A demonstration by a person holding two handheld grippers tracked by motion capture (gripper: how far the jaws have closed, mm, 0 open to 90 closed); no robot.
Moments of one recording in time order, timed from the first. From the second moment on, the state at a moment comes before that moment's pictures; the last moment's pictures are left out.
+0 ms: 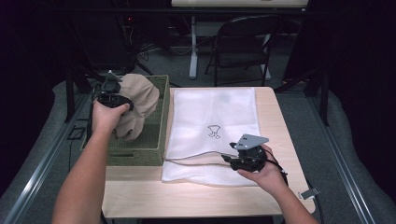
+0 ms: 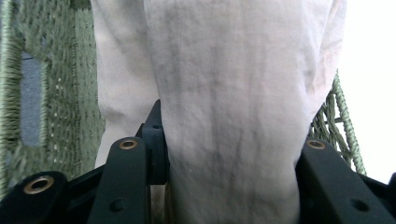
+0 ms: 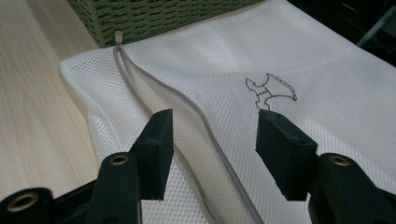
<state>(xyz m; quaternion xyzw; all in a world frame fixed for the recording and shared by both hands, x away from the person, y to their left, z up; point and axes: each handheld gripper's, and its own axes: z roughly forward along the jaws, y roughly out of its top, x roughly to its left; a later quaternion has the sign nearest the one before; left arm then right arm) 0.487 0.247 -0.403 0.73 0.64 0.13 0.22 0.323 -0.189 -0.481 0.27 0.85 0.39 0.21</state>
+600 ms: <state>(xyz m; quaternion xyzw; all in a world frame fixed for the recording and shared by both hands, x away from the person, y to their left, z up) 0.471 0.234 -0.381 0.74 0.62 0.13 0.23 0.346 -0.183 -0.492 0.26 0.87 0.37 0.19</state>
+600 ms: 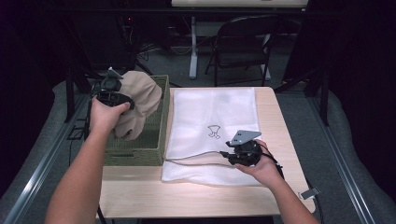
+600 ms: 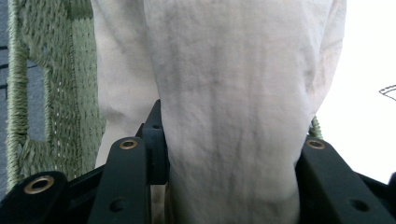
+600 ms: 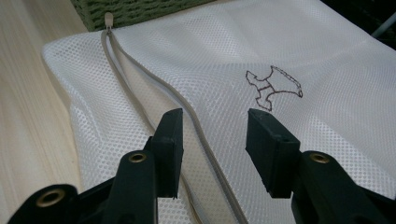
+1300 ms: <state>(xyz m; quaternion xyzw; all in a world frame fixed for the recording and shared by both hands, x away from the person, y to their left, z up) 0.452 0.221 -0.362 0.77 0.58 0.13 0.25 0.344 -0.171 -0.508 0.23 0.89 0.33 0.20</state>
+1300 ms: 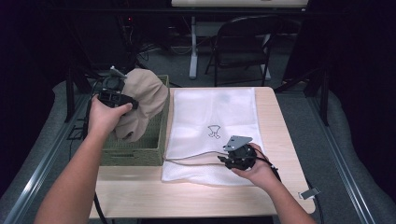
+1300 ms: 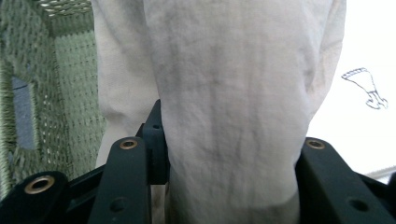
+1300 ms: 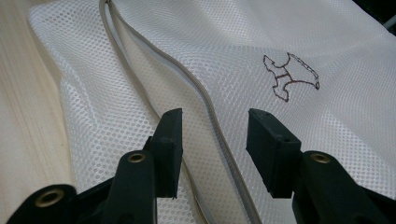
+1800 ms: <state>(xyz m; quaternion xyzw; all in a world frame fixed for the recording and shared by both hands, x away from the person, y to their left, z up) 0.426 0.211 -0.359 0.79 0.54 0.12 0.27 0.350 -0.168 -0.516 0.24 0.89 0.32 0.20</state>
